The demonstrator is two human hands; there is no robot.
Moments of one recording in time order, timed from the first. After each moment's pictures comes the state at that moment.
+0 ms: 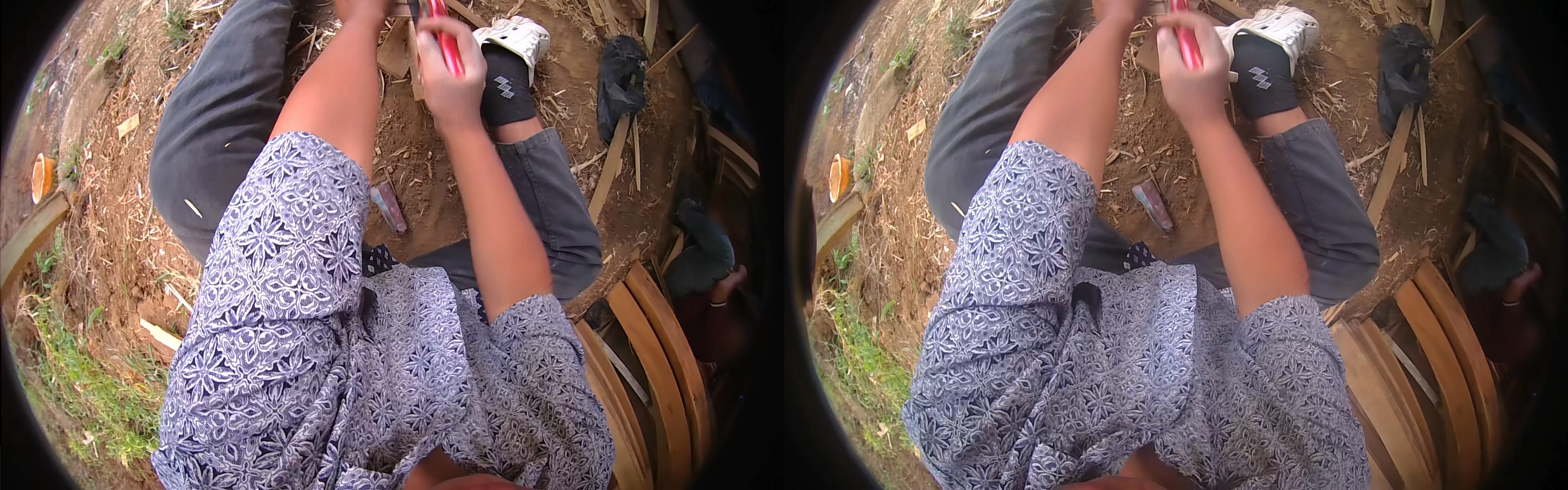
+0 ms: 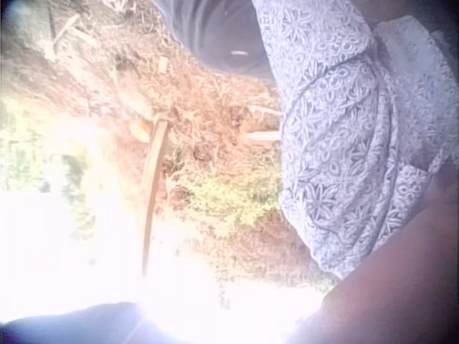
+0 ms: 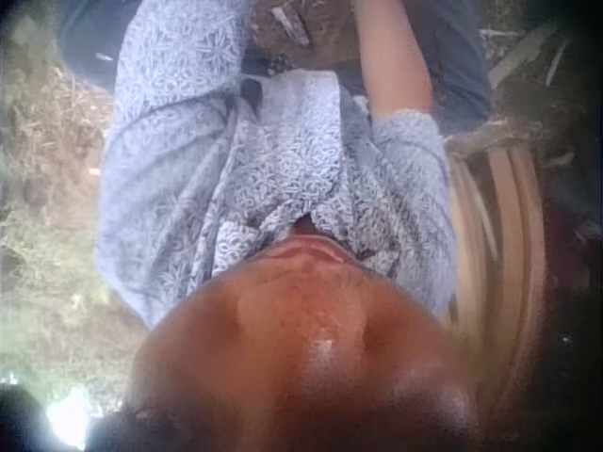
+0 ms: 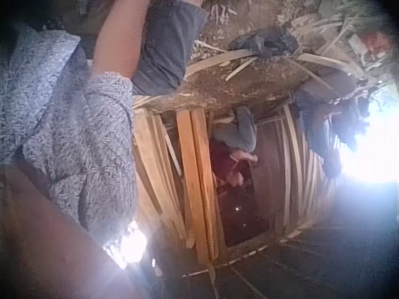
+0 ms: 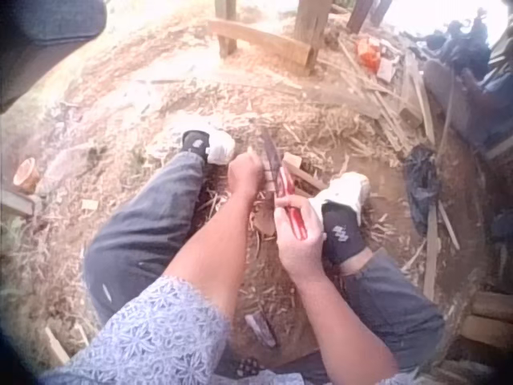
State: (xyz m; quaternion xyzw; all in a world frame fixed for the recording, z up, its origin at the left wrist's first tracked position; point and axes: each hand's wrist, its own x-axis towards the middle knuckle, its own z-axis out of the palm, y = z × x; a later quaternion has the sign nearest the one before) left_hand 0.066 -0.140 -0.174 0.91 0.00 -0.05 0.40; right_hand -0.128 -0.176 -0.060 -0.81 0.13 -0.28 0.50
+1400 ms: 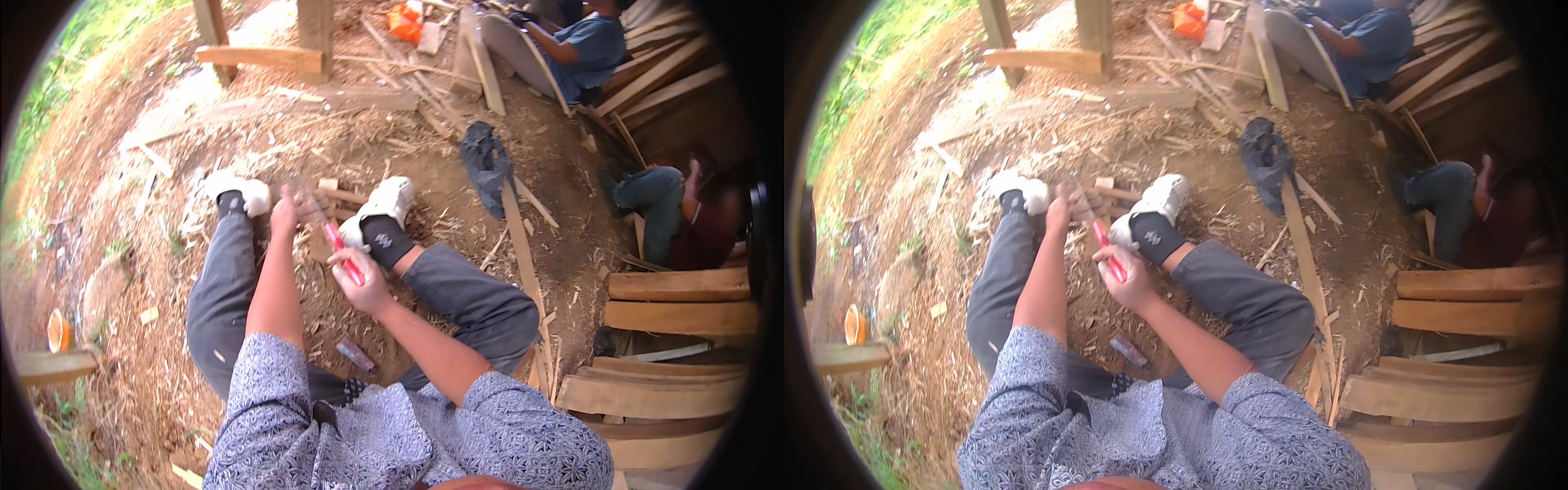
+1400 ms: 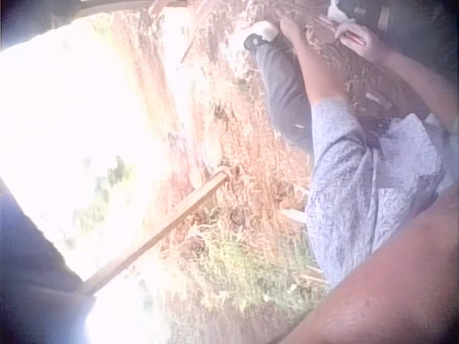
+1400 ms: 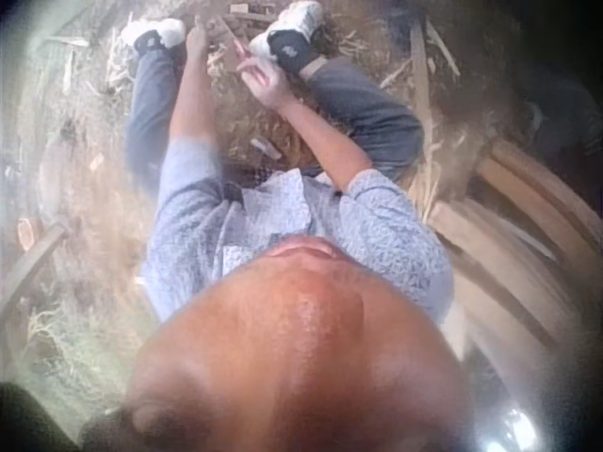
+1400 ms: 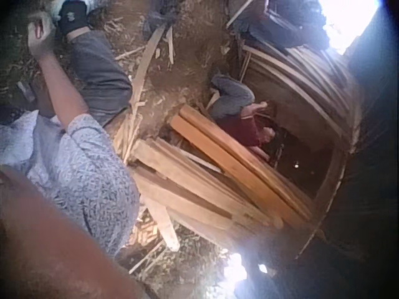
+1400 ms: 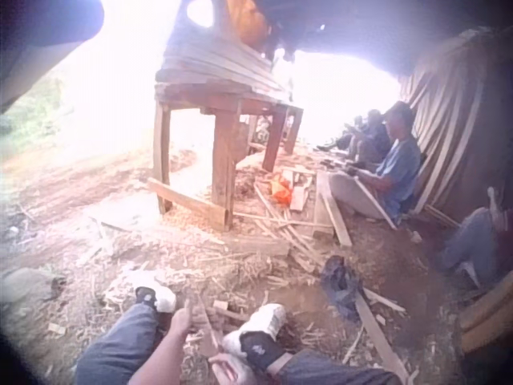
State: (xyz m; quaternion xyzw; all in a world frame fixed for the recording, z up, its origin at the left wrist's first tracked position) left_hand 0.062 -0.104 -0.168 0.76 0.03 -0.23 0.61; right_hand -0.194 -0.171 -0.014 -0.80 0.12 -0.18 0.56
